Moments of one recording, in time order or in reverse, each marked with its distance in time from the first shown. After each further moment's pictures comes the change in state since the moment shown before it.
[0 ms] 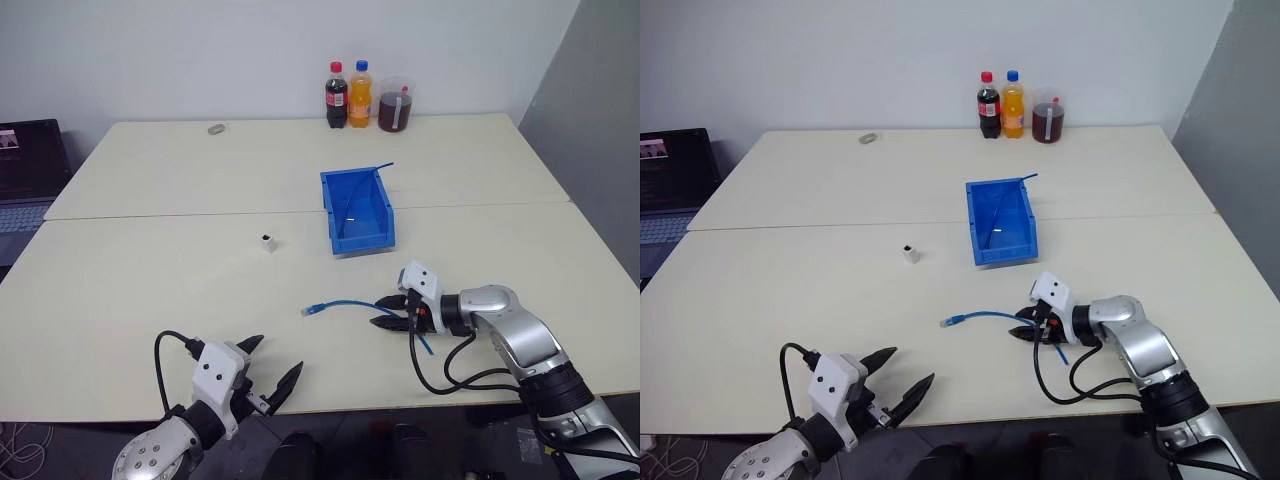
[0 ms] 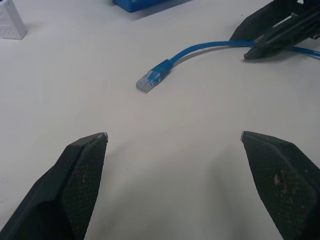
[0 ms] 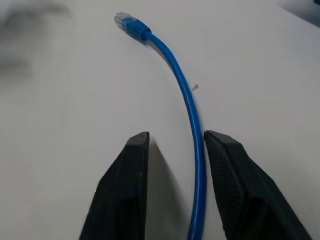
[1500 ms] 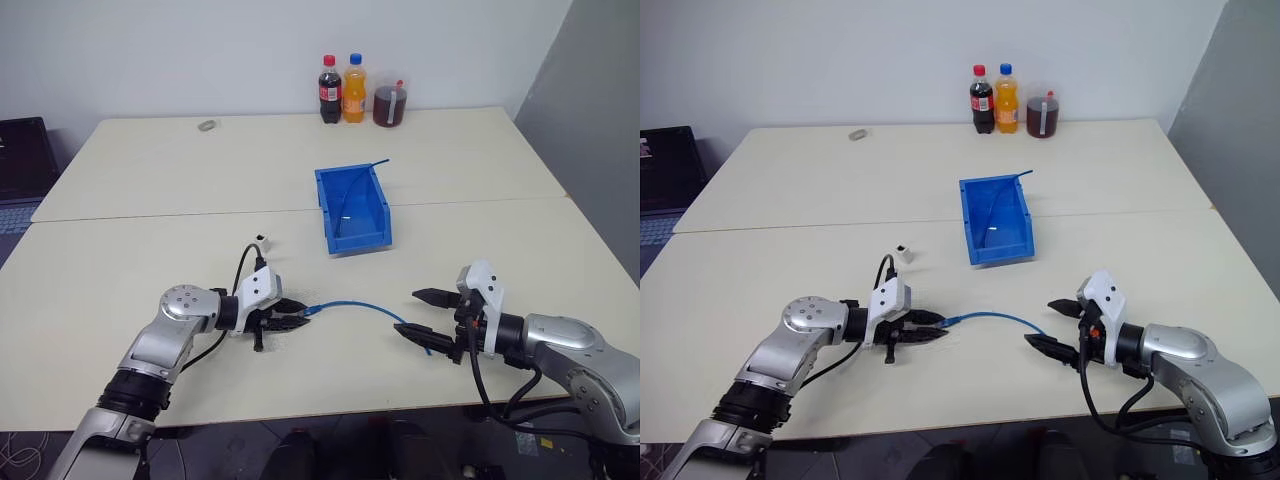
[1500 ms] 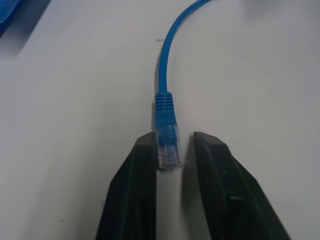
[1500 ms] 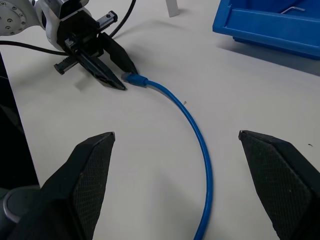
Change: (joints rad) left arm -0.896 0.209 -0.228 0.857 0.093 -0.192 -0.705; right arm 0.312 -0.127 -0.330 -0.540 0.426 0.308 -0.265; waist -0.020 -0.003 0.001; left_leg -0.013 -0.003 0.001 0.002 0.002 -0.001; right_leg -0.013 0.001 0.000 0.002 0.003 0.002
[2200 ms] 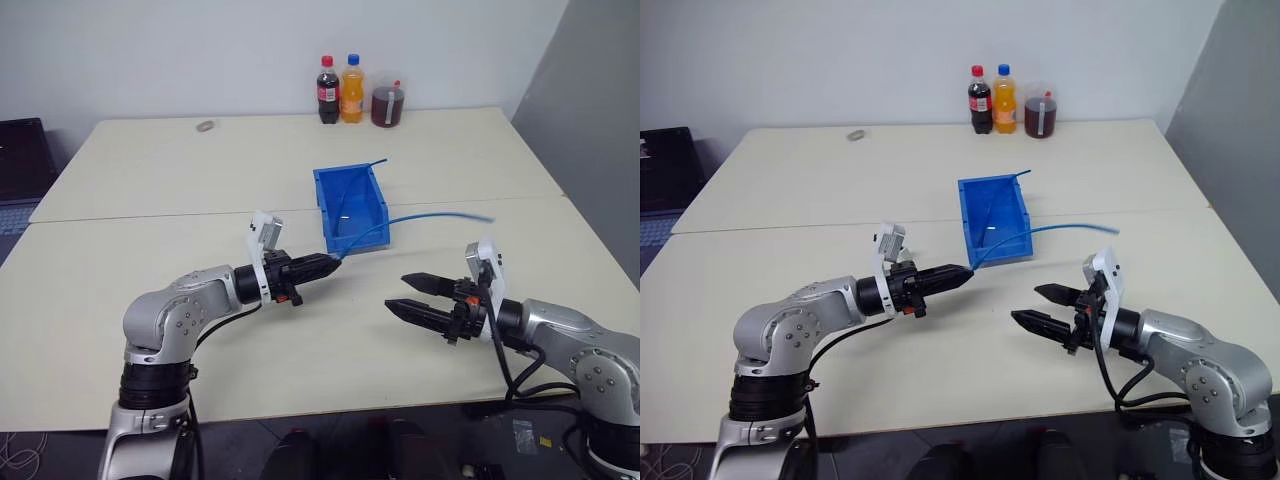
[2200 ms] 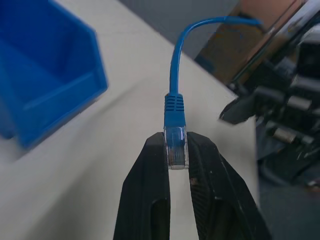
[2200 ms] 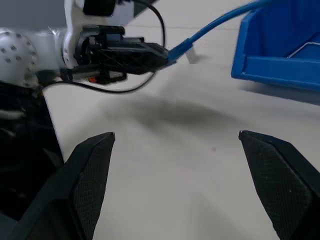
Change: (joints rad) left arm -0.092 -0.285 0.339 -0.402 -0.593 0.962 0.460; right arm -0.125 0.126 -0.131 0.037 0.395 0.246 -0.145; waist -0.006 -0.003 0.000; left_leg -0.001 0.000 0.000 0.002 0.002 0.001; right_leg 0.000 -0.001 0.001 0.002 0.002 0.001
